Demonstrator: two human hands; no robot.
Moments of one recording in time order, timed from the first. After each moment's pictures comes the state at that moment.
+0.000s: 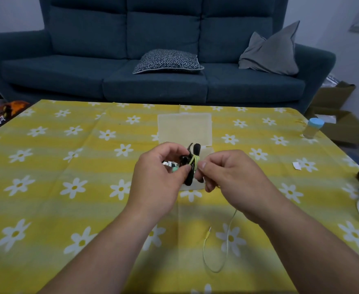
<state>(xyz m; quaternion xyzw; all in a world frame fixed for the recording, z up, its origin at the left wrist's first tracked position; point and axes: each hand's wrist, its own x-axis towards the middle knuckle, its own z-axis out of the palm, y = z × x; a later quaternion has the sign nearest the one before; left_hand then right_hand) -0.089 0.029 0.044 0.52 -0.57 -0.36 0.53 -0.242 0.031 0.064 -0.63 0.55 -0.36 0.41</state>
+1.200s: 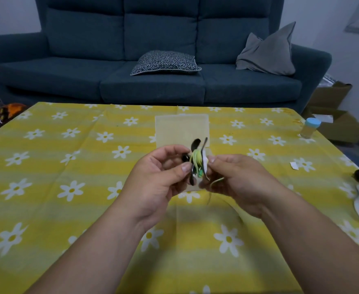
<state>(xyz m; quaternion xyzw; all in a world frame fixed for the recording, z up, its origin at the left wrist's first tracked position) -0.089 0.034 0.053 0.36 -0.40 -0.65 0.54 -0.255 0.020 0.057 -0.47 0.55 -0.39 0.57</state>
